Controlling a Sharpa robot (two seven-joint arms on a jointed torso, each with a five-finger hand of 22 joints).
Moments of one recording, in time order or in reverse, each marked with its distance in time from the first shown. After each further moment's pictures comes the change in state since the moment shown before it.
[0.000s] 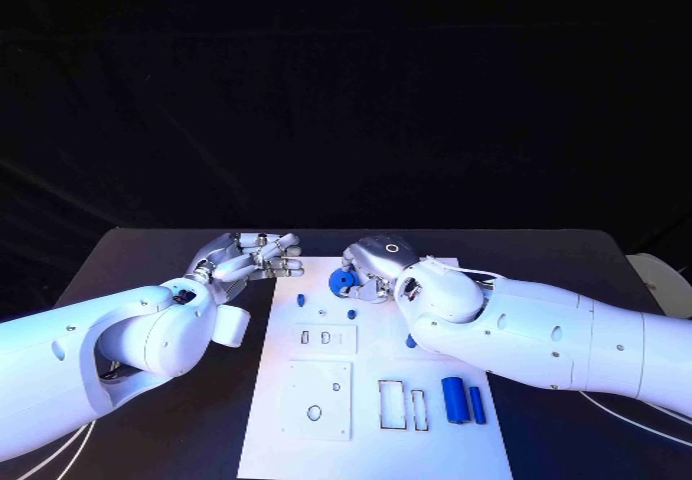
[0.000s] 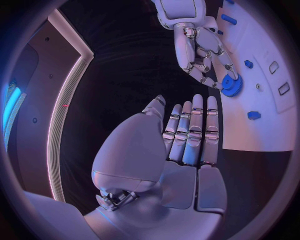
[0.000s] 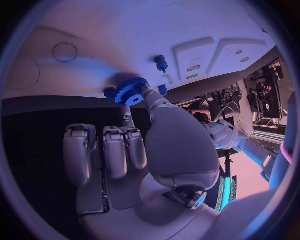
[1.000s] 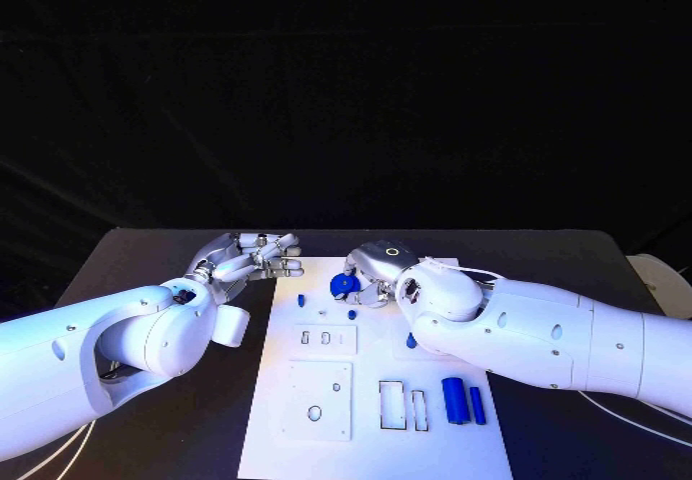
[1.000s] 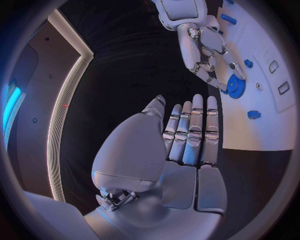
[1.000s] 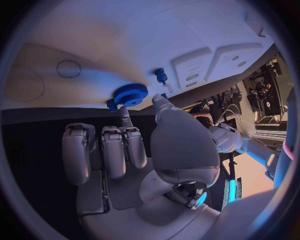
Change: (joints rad) left arm 0.000 0.000 0.000 -0.003 0.000 0.000 -0.002; left_hand 0.000 0.000 0.000 0.000 0.000 0.000 0.000 0.000 0.000 0.000 0.000 0.000 0.000 0.000 0.000 0.000 0.000 0.000 0.000 0.000 0.000 -0.001; right arm -0.001 -0.001 0.000 -0.008 0.030 0.072 0.000; right_hand -0.141 -0.018 -0.099 0.146 -0.061 -0.054 0.026 -0.106 -0.022 0.002 0.034 -0.031 0.001 0.000 0.029 0.000 0.001 0.000 -0.003 0.022 -0.012 0.000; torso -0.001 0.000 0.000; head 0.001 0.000
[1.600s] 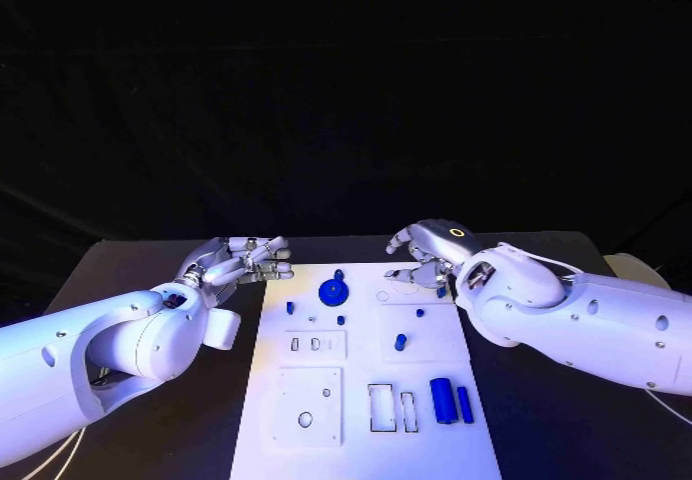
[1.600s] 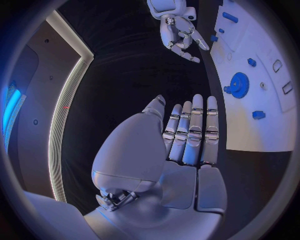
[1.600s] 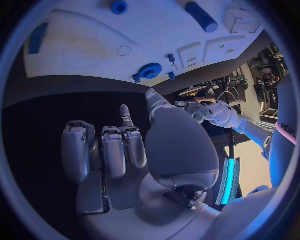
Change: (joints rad) left arm 0.000 0.010 0.000 -0.031 0.000 0.000 0.000; left_hand 0.000 0.000 0.002 -0.002 0.000 0.000 0.000 0.000 0.000 0.000 0.000 -0.001 0.000 0.000 0.000 -0.002 0.001 0.000 0.000 0.000 0.000 -0.001; right arm 0.048 -0.314 0.018 0.169 0.144 -0.133 0.120; right_hand 0.188 -0.006 0.026 -0.109 -0.030 0.021 -0.007 -0.028 0.003 0.000 -0.004 -0.018 0.000 0.000 -0.011 0.000 0.000 0.000 -0.015 -0.008 -0.070 0.000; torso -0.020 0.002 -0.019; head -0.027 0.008
